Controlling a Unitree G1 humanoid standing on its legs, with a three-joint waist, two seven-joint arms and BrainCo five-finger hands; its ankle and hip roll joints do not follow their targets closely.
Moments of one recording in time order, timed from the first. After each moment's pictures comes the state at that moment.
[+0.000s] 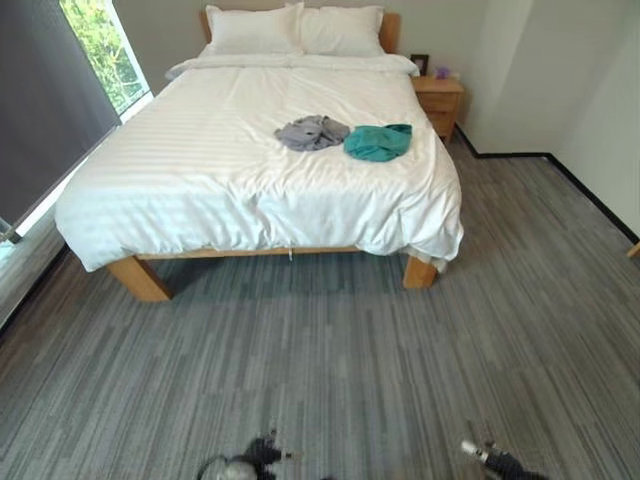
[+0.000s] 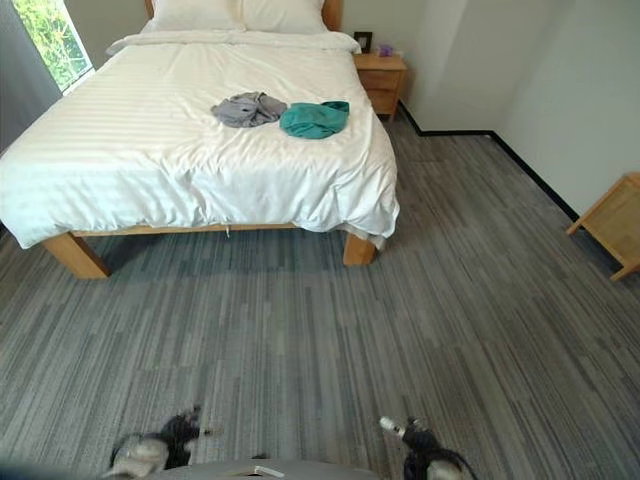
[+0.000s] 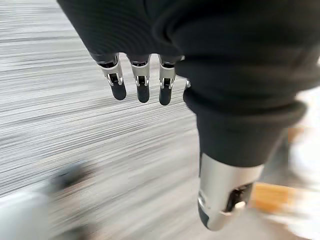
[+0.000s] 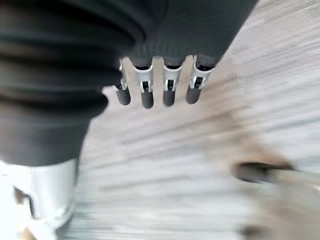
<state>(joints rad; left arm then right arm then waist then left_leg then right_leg) -0.05 0.29 -0.18 0.91 -0.10 -0.08 0.00 0.07 -0.31 0.05 0.93 0.33 -0.07 0.00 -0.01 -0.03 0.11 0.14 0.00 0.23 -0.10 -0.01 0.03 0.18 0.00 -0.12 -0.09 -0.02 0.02</state>
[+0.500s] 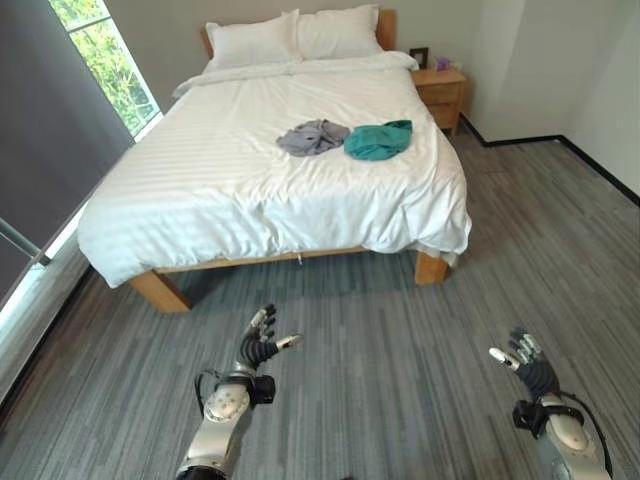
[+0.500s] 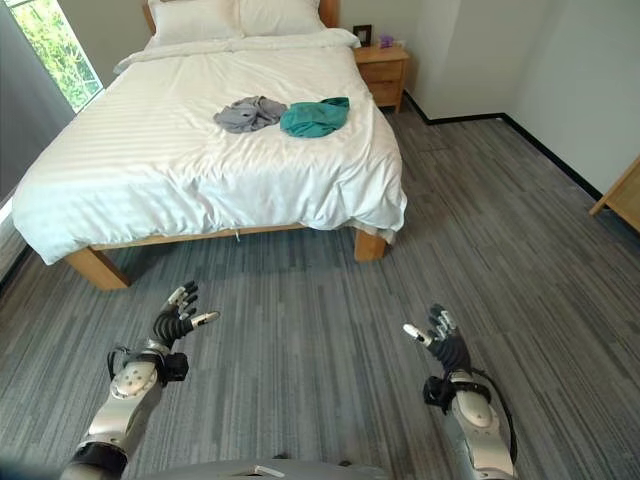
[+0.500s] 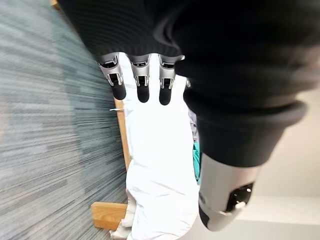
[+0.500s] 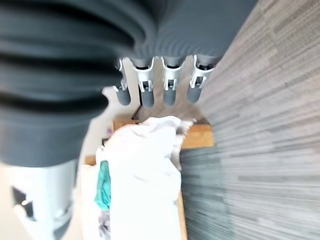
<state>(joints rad) 0.08 0.29 -0.07 0.37 -0.27 -0.12 0.04 0.22 -0.32 -0.02 0.30 0.35 -0.14 -0.02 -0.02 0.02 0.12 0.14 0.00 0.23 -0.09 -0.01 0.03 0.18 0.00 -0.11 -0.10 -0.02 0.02</state>
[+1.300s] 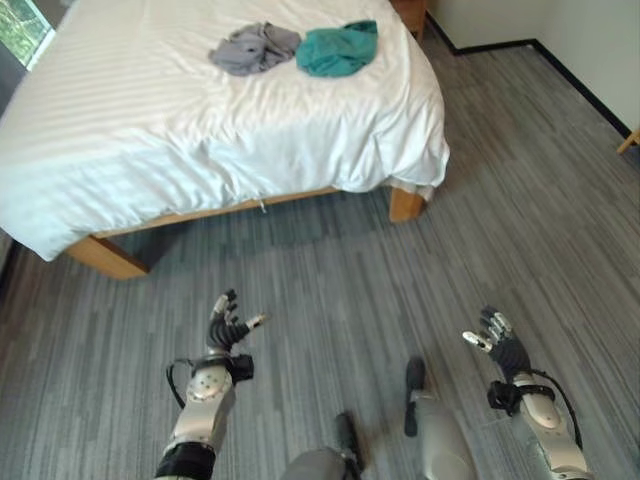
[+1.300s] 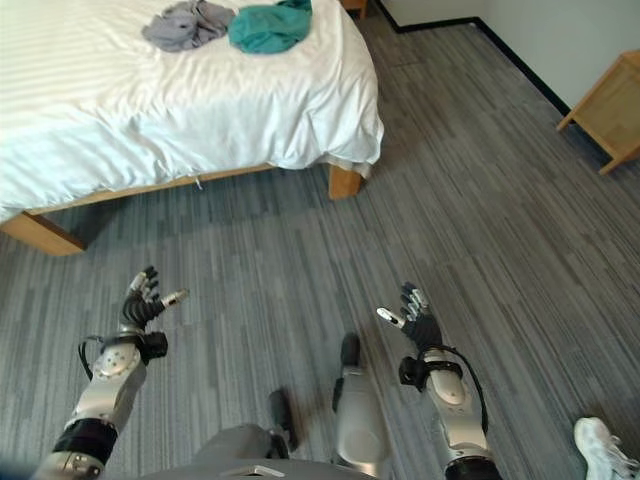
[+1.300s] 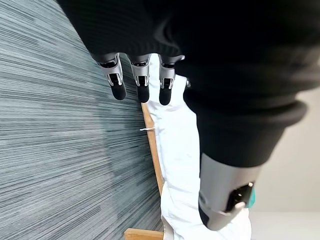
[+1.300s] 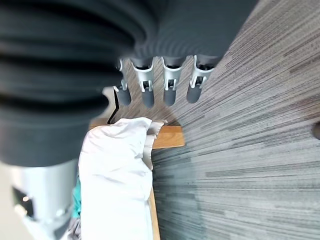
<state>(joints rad) -0.07 0.32 0.04 0.52 -0.27 -0.15 0.17 0.14 -0.29 0.06 0.28 0.32 -0.15 -0.03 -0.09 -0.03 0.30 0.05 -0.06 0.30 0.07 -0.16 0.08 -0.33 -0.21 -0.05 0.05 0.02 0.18</state>
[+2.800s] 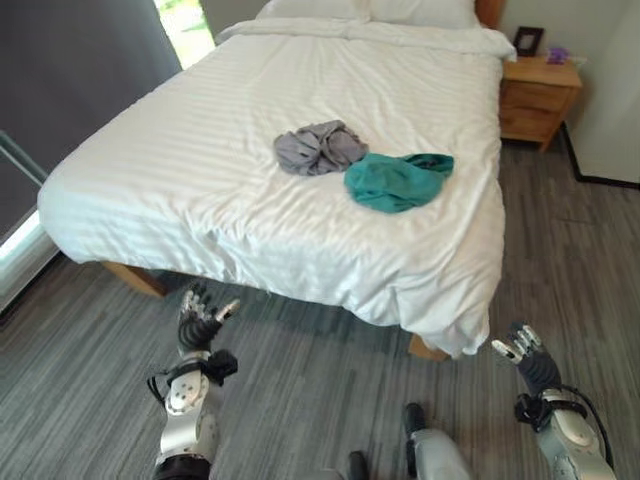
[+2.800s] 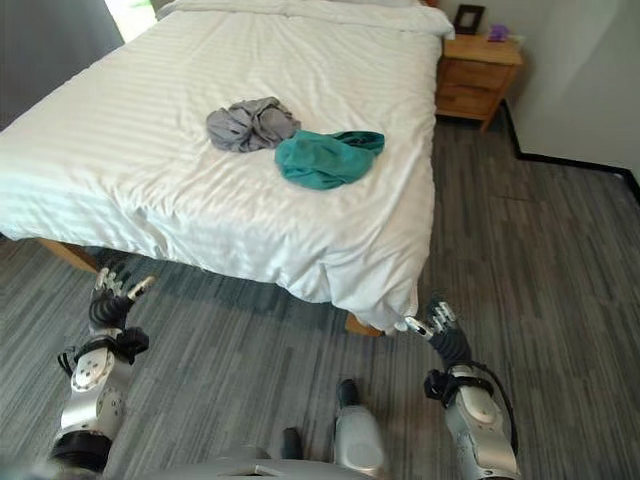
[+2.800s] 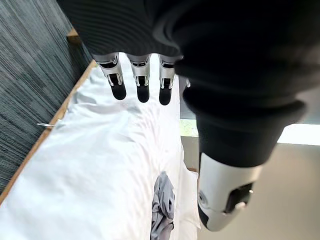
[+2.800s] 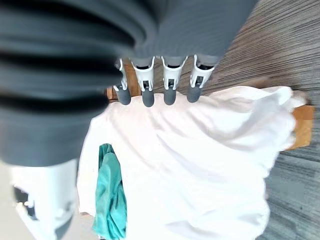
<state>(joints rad) 0.06 0.30 0.15 0.37 -0.46 -0.23 0.11 0.19 -0.34 -0.07 0.26 0.43 -0.14 0.03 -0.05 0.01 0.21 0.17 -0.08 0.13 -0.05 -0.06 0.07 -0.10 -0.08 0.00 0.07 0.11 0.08</state>
